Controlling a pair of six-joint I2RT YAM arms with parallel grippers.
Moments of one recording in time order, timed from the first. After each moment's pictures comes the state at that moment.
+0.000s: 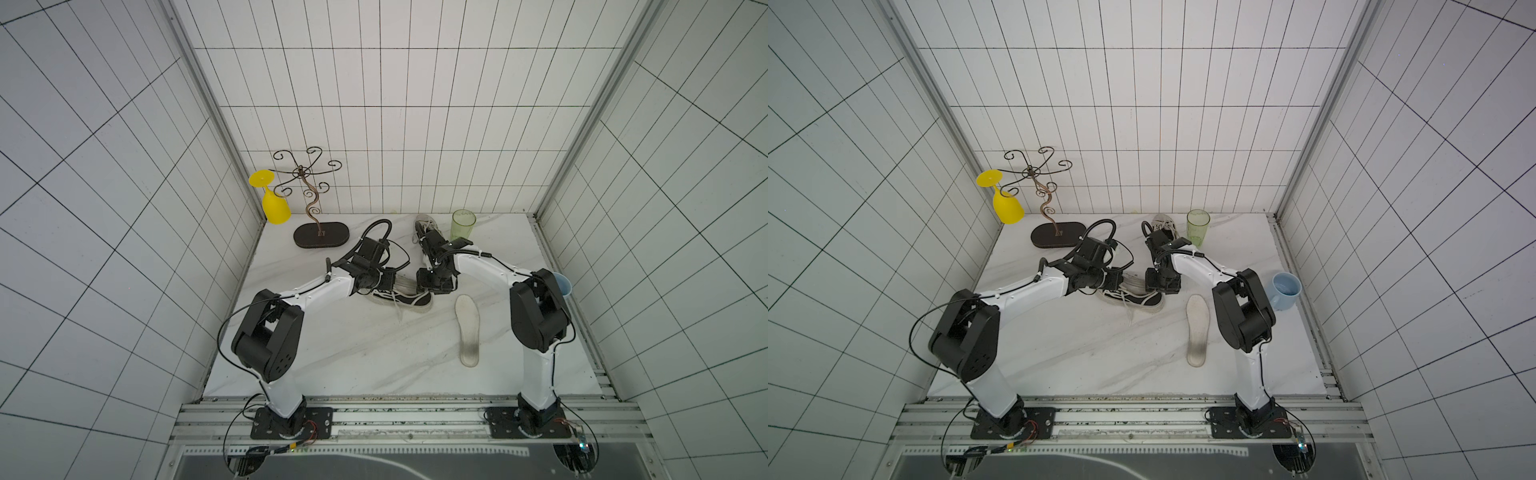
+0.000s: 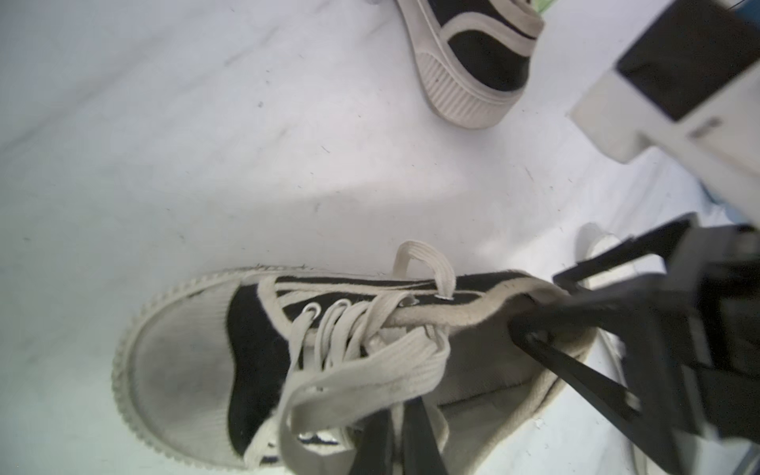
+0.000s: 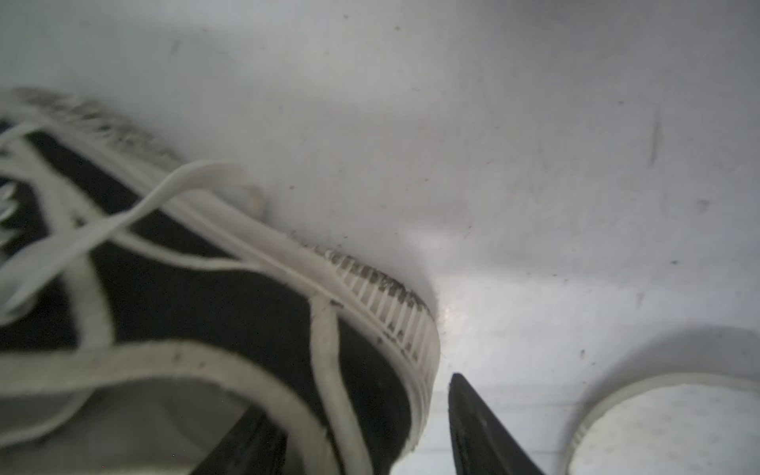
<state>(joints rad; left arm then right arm) -0.51 1.75 1.23 -0.39 0.17 -0.29 0.54 1.97 1.56 -0.90 -0.19 0.50</state>
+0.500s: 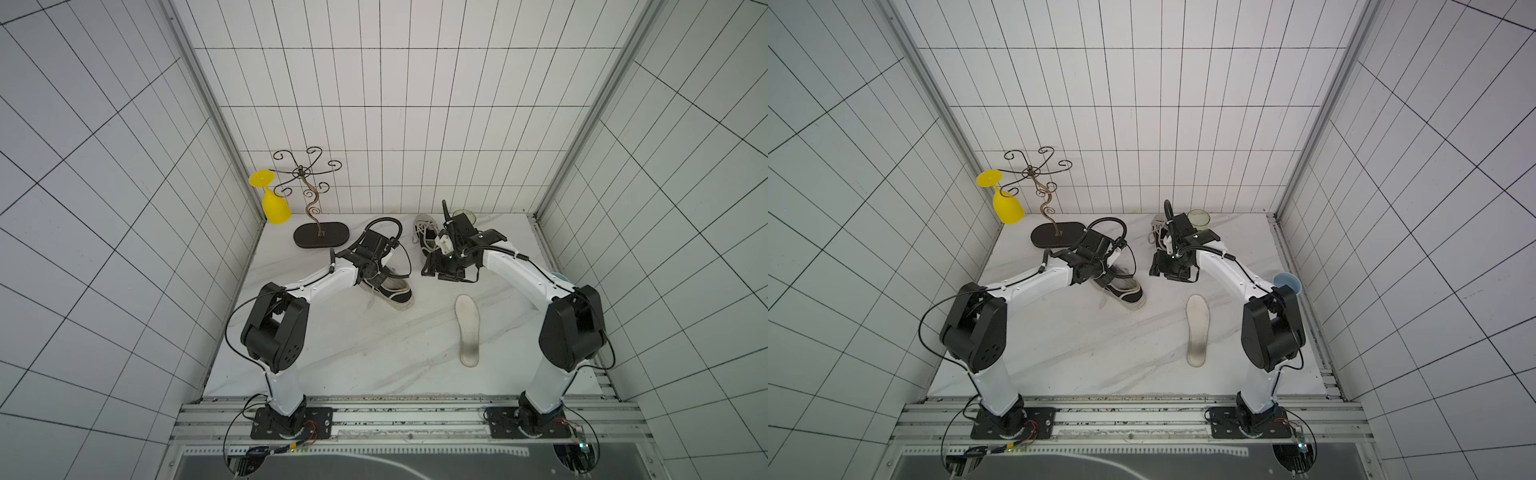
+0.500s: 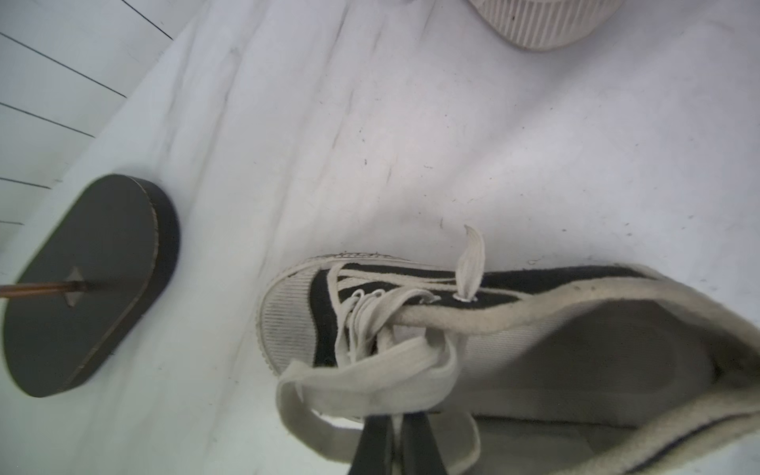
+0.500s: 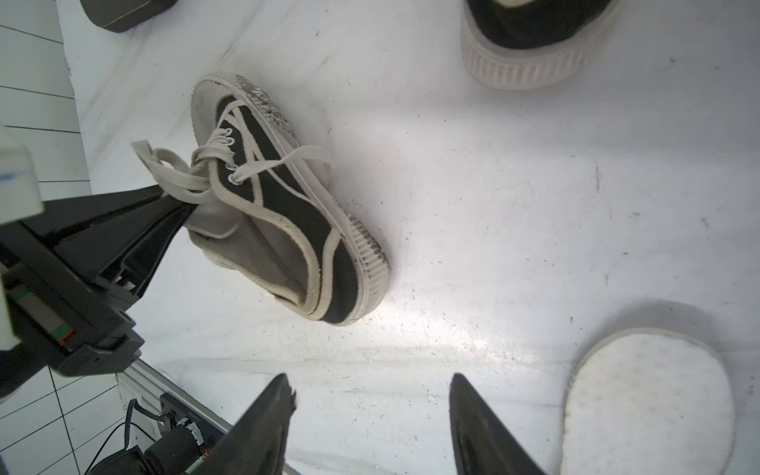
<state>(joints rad) -0.53 1.80 1.31 -0.47 -0.15 0.33 0.44 1.78 1.51 -0.86 -0.32 0.50</state>
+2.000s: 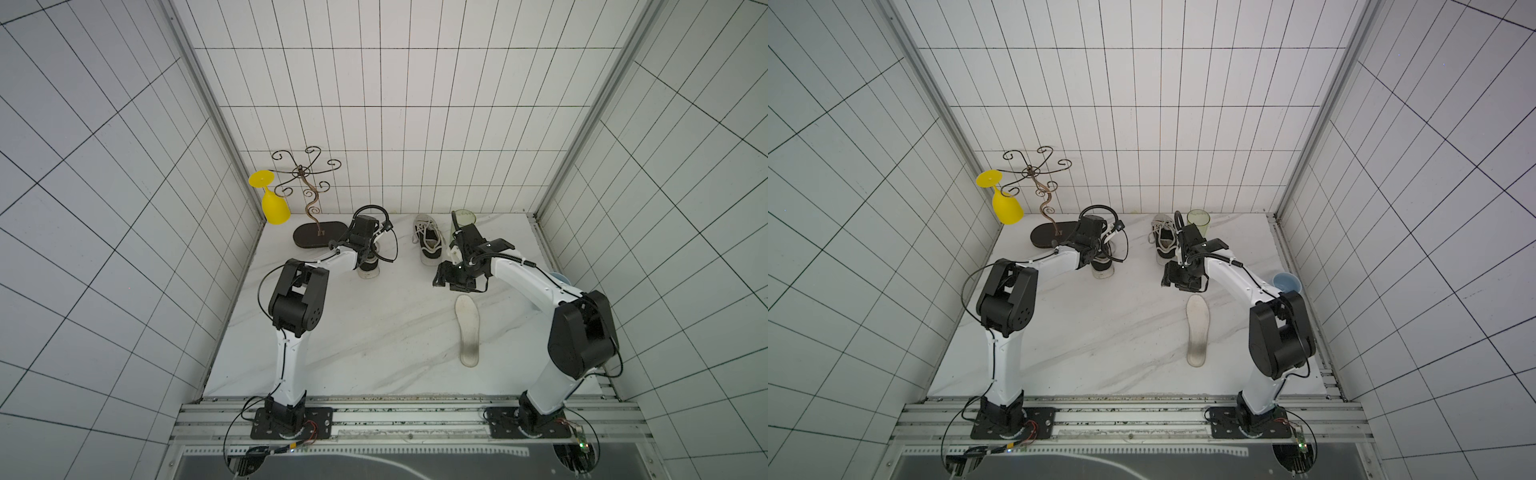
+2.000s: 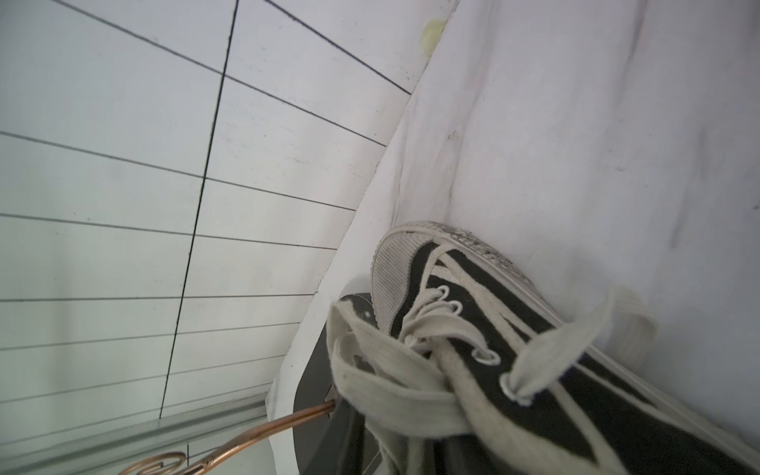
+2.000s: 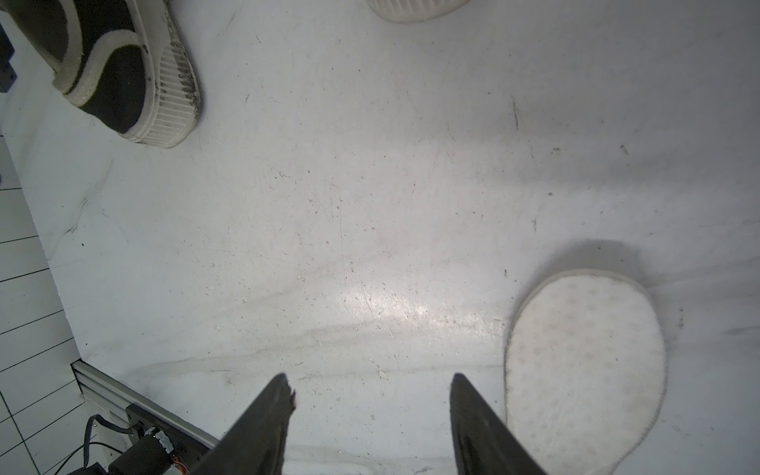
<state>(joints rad) -0.37 2.13 1.52 -0.01 -0.34 0.81 0.40 1.71 1.37 -0.85 -0.28 0.49</state>
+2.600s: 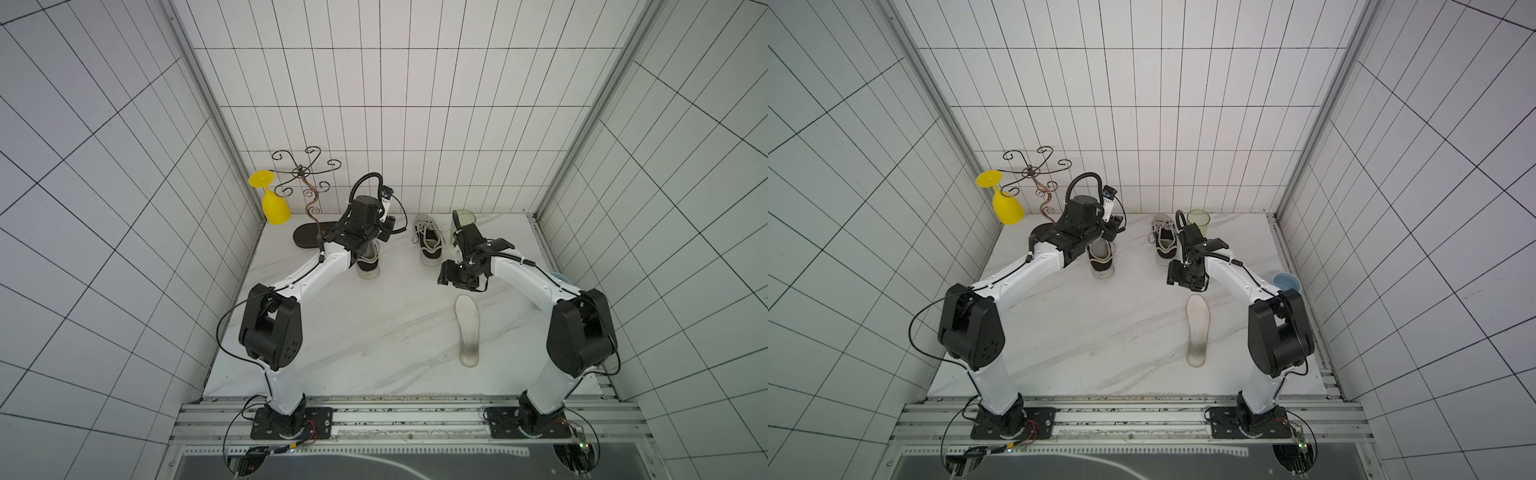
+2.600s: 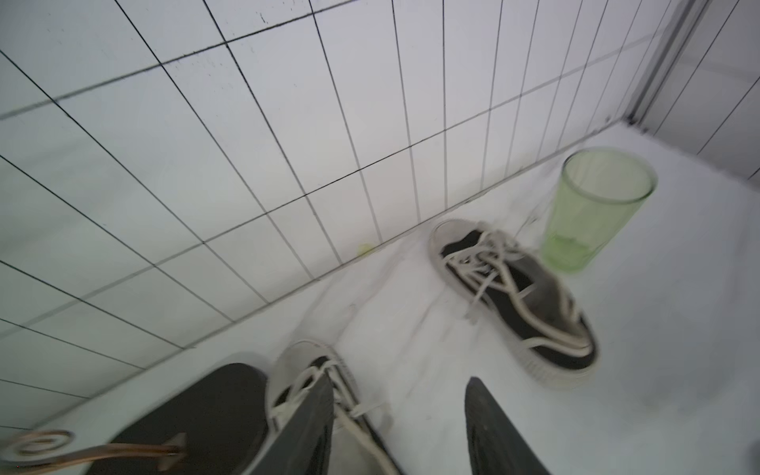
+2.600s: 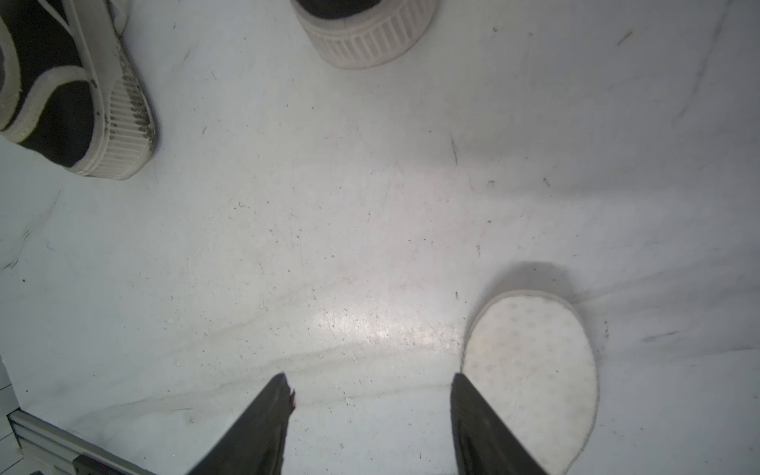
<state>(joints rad) -0.49 1.82 1.57 -0.15 -0.01 -0.02 0.37 1.71 1.37 -0.83 -0.16 0.48</state>
